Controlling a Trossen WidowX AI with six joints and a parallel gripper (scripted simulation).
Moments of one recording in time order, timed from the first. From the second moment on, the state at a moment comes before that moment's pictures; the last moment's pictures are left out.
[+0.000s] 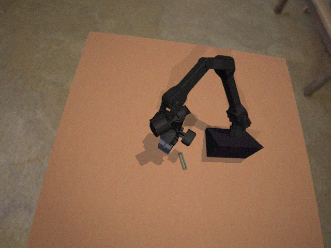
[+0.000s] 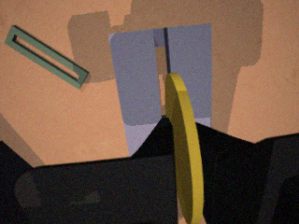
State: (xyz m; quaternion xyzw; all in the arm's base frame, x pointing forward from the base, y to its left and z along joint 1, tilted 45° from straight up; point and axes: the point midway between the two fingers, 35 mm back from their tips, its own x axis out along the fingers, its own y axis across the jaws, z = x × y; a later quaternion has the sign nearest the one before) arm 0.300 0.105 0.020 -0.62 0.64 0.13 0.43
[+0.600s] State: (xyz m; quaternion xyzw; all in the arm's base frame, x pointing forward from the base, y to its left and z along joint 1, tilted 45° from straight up) arm 0.301 0.099 0.014 -0.62 0.64 0.13 0.43
